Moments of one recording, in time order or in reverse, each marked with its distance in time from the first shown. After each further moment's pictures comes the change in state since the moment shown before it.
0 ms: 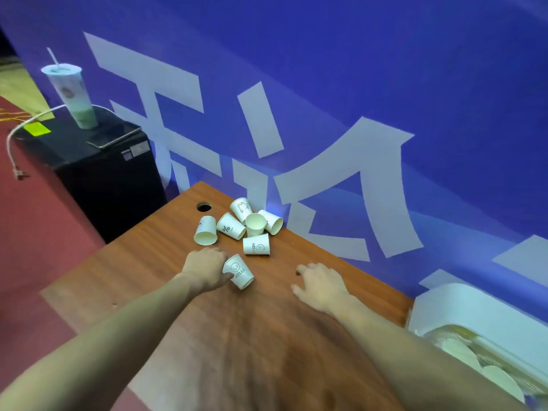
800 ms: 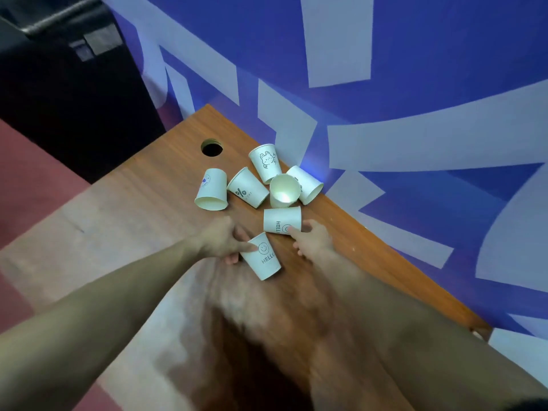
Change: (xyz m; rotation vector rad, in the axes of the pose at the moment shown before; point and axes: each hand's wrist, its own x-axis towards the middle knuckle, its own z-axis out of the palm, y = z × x) left_hand 0.145 -0.056 0.093 -0.878 -0.453 0.023; right_hand 0.228 -0.030 0.088 0.924 -0.173 0.544
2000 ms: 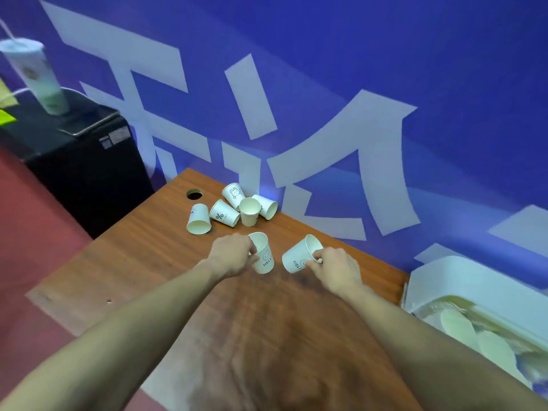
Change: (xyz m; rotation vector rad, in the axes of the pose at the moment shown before) left_hand -0.135 0.119 0.067 0.735 0.417 0.172; right_hand -0.208 0.089 -0.101 -0.628 0.404 -0.372
